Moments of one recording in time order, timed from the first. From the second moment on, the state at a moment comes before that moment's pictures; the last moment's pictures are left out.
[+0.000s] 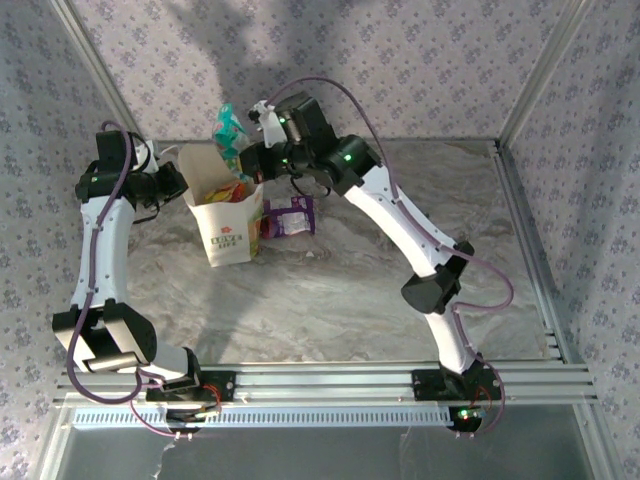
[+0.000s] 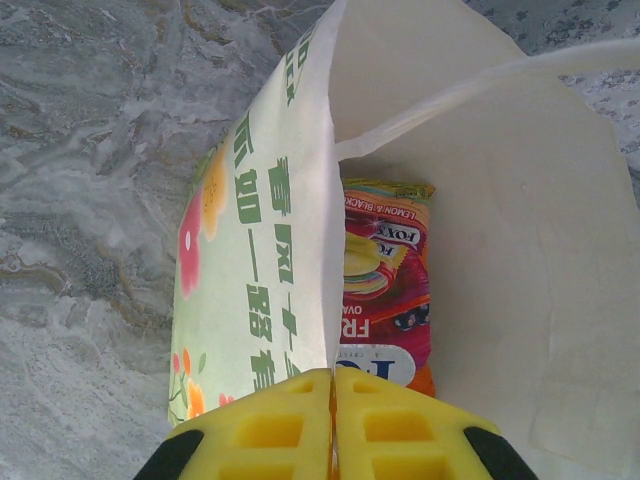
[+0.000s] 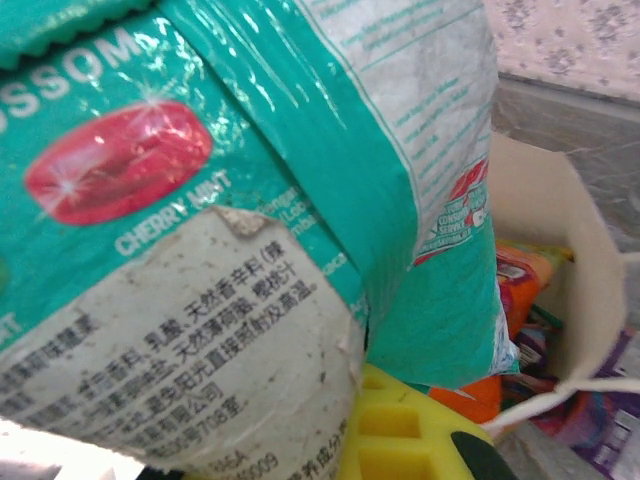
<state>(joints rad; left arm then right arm) 0.15 1.43 1.51 -0.95 0.35 -0.36 0.84 2.12 2.57 -0.88 -0.30 0.40</state>
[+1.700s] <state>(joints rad) 0.15 1.43 1.51 -0.95 0.35 -0.35 0.82 2.37 2.65 -0.81 -0.37 0.59</state>
